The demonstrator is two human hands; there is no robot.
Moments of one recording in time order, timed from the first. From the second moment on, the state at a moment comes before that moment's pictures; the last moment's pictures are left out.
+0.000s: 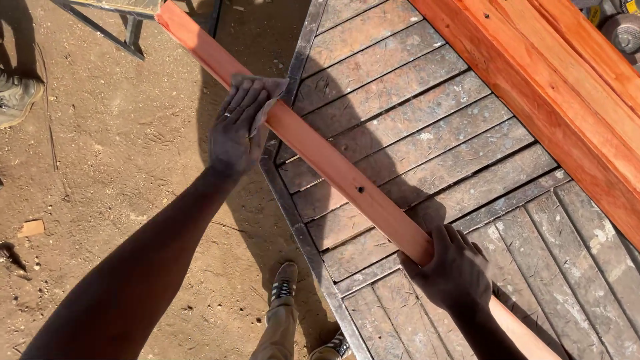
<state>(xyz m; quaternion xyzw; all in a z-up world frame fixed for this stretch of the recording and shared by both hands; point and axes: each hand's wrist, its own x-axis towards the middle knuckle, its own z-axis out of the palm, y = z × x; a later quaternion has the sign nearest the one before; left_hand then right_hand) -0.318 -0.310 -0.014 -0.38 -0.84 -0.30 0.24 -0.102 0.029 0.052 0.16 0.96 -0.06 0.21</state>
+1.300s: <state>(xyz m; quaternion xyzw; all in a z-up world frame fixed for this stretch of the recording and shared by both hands) -0.397 -0.381 -0.011 -0.45 -0.75 -0.43 0.24 -0.094 0.020 0.020 0.09 0.99 0.01 -0.04</state>
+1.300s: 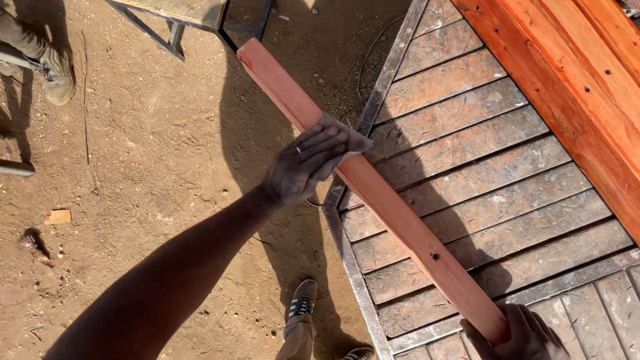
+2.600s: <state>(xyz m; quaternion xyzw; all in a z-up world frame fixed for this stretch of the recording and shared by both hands) -0.453 -0.427 -0.026 -0.36 -0.81 -0.38 0.25 -0.082 0.038 -0.011 0.13 0.99 0.00 -0.01</state>
